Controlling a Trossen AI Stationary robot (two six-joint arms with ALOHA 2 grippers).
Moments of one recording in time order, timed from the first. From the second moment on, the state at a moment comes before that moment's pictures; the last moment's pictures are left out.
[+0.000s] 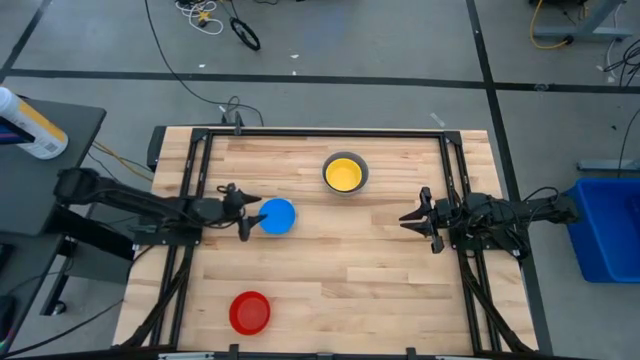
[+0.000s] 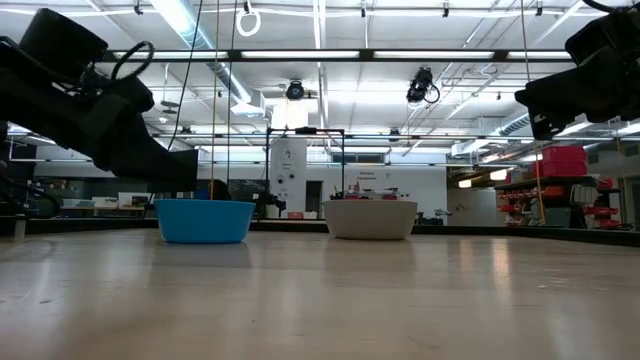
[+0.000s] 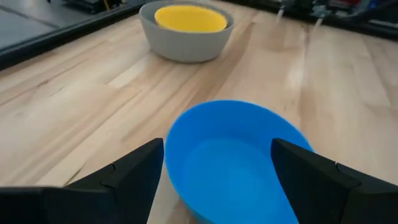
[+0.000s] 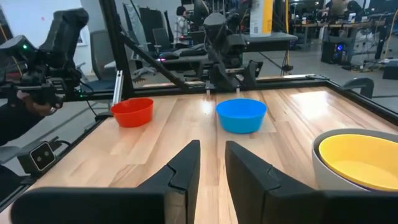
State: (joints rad) left arm -0.09 0.79 0.01 0.38 -0.43 -0.31; right arm 0.13 0.08 0.01 0.01 0.02 0.09
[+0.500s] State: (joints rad) left arm 0.05 1.16 0.01 0.67 -0.33 -0.34; right arm 0.13 0.08 0.01 0.01 0.00 0.09
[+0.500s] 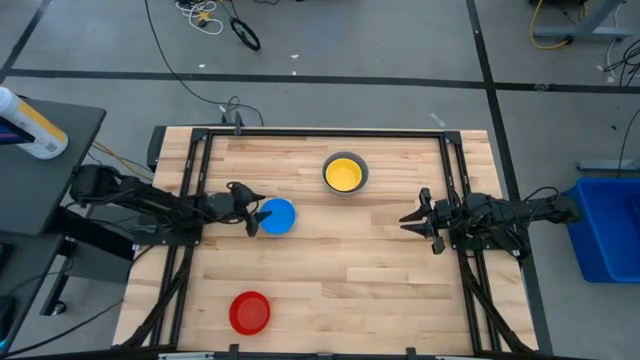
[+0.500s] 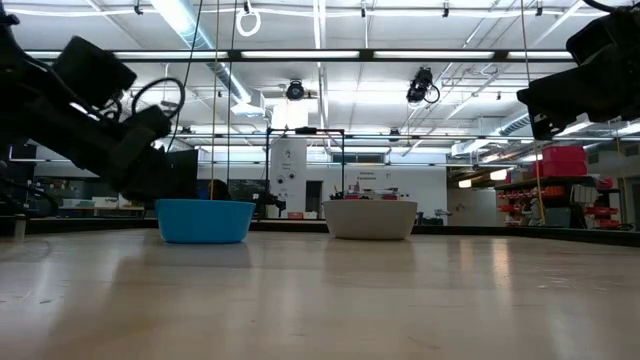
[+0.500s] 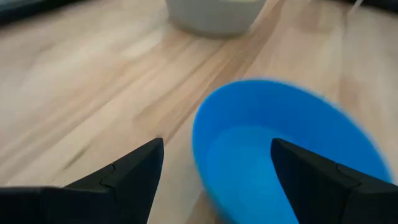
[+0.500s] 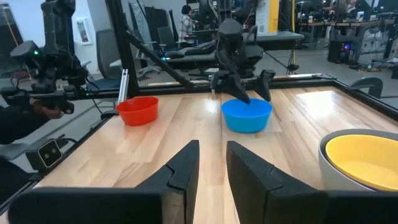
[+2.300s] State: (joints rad) left arm 0.20 1.36 0.34 1.01 -0.15 -0.02; right arm 0.13 0.08 0.01 0.01 0.00 0.09
